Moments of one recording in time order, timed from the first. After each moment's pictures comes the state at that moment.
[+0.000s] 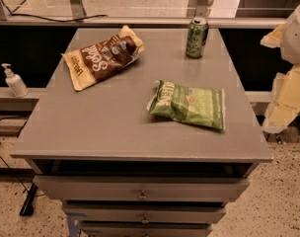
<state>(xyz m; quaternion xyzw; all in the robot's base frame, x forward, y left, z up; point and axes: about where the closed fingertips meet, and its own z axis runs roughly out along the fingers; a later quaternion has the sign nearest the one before) 0.438 -0.217 0.976 -0.60 0.78 -0.03 0.16</state>
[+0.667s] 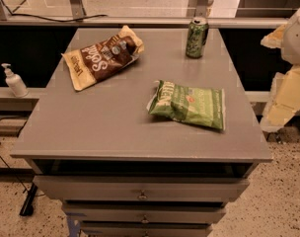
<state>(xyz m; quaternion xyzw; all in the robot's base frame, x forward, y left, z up) 0.442 -0.218 0.973 -0.59 0.78 -0.02 0.17</state>
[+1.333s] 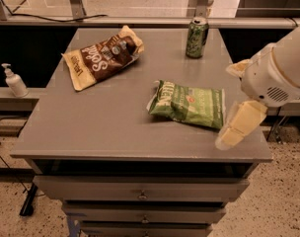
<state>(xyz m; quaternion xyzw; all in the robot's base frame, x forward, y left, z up) 0.452 -0.163 0.909 -0.58 0.77 0.06 0.24</state>
